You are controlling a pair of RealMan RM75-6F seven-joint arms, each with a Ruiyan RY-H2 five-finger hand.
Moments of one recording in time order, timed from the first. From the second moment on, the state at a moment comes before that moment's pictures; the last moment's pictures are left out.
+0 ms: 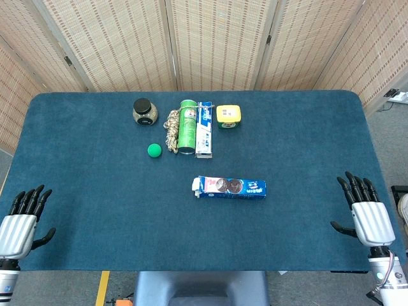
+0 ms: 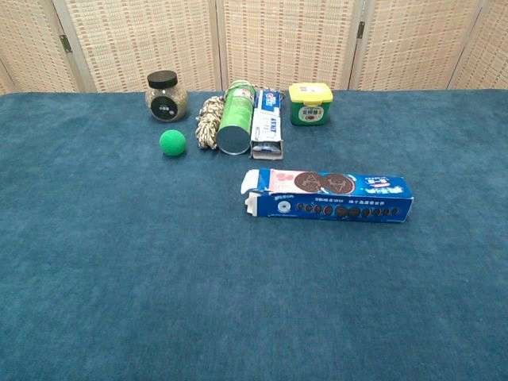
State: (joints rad) left arm -0.13 -1.14 -0.03 -1.59 1.50 1.44 0.15; right arm 0.11 -1.16 0.06 -1.59 -1.49 1.44 -0.10
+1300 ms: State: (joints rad) left arm -0.17 -1.08 -0.04 -1.54 1.47 1.35 -0.08; right arm 0.49 -1.30 0.14 -1.49 -1.38 0.96 -0.18
